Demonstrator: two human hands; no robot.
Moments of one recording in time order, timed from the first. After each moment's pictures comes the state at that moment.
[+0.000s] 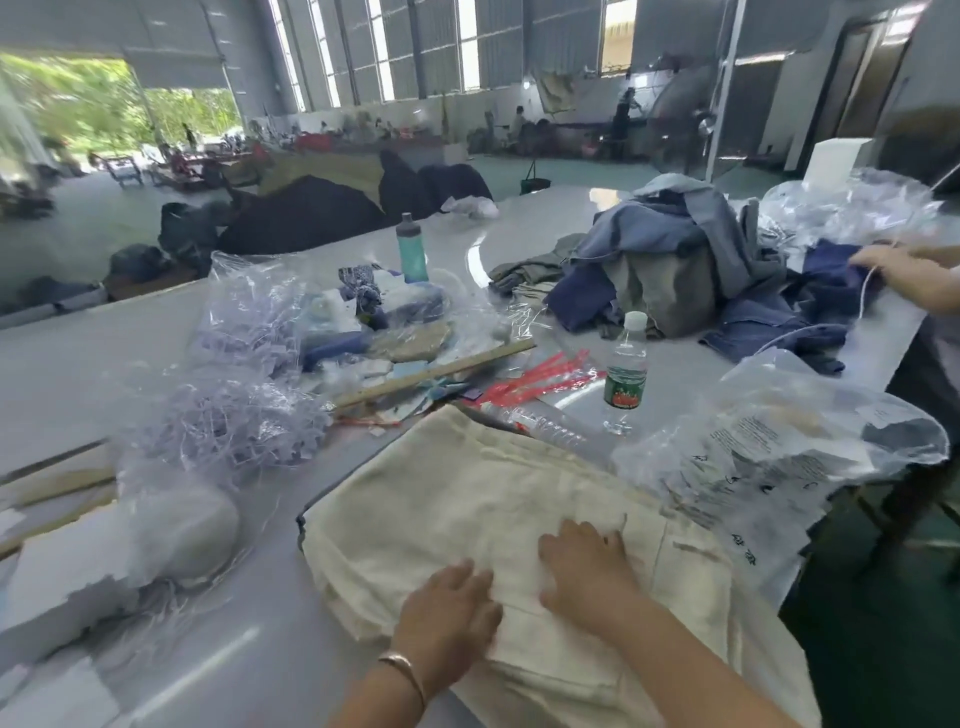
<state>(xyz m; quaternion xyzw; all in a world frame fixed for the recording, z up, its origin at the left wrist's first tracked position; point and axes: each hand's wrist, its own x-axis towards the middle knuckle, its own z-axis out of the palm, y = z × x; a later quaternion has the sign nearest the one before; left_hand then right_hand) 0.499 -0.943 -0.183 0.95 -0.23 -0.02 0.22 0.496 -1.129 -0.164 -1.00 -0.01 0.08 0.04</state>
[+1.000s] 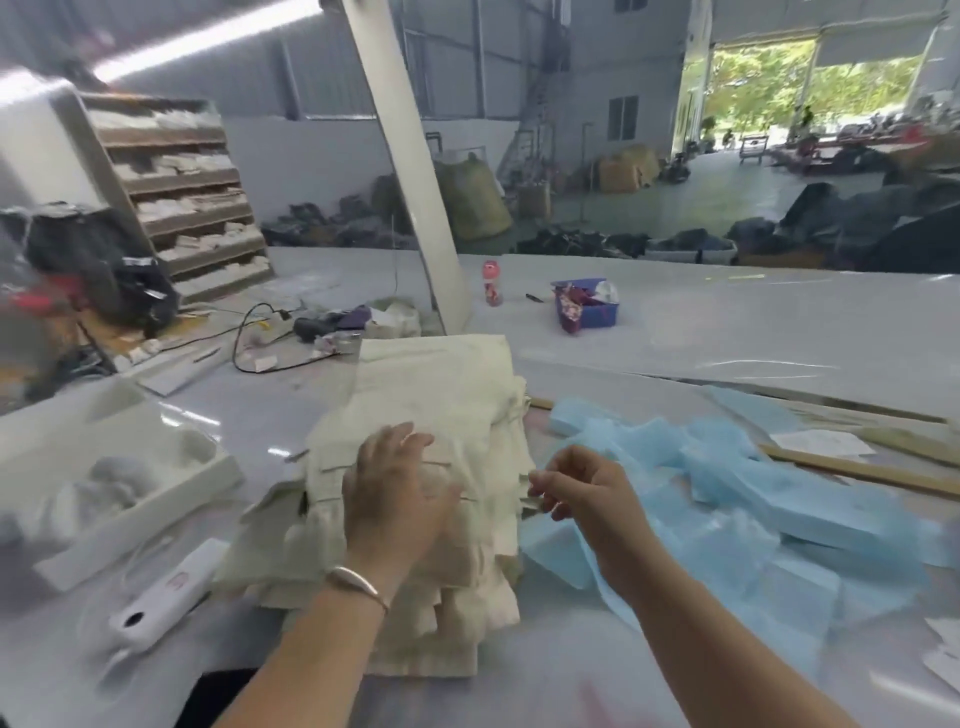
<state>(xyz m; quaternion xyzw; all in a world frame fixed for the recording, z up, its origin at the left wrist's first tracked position) 0.091 -0.138 -0.074 0.84 0.46 0.27 0.05 0.247 -0.267 -0.061 -0.61 -0.34 0.32 0.64</state>
